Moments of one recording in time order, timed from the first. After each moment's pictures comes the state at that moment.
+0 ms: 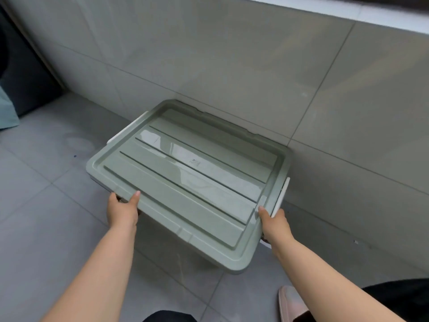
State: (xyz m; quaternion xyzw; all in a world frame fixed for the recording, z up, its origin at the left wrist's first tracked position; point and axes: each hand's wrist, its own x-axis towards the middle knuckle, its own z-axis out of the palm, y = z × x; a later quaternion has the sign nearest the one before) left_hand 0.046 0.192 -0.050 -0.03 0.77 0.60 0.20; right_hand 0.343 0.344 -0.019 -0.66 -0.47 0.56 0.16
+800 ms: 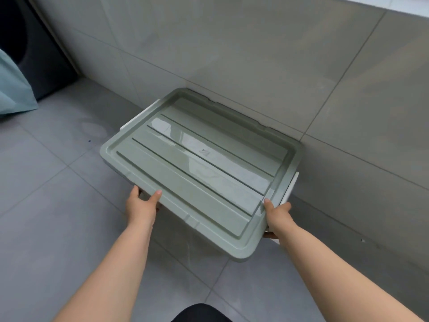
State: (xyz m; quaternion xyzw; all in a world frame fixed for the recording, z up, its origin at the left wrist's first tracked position) left_hand 0.077 0.181 -0.050 0.00 0.79 0.56 0.23; right_hand 0.331 0.352 -0.016 -0.69 -0.46 0.56 0.06
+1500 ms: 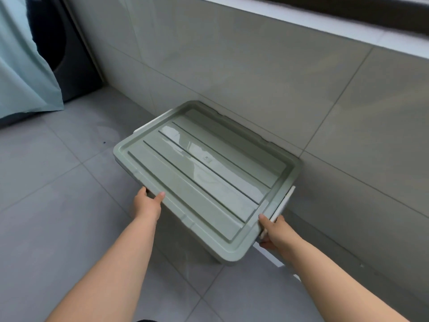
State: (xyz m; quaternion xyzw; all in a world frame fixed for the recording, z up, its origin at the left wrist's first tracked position) left_hand 0.103 0.190 -0.020 -0.01 0.85 0.48 0.20; right_hand 0.361 0.340 0.026 -0.58 -0.53 0.62 -0.01
